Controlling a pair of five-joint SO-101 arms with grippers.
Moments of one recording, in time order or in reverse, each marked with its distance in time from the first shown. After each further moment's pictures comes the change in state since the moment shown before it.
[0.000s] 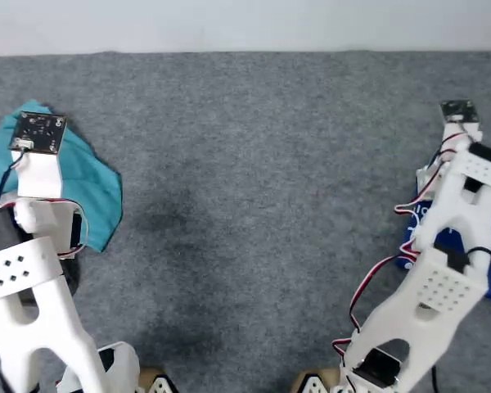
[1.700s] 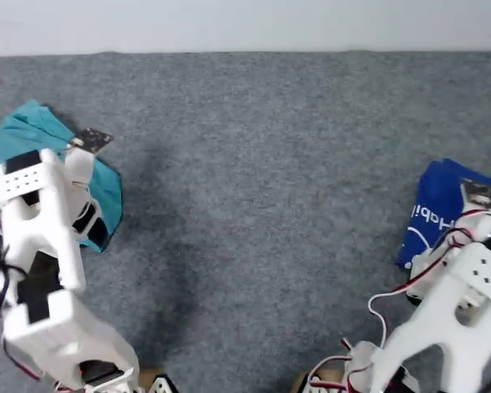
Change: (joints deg) left arm -1.0 49.0 -9.4 -12.6 -22.9; right arm 10.2 -65.1 49.1 32.7 -6.8
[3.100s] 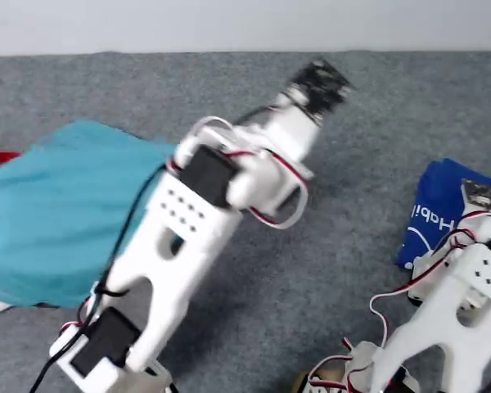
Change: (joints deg) left arm 62.9 -16.4 -30.0 2.2 35.9; right arm 0.4 -0.1 0.0 0.1 2.0
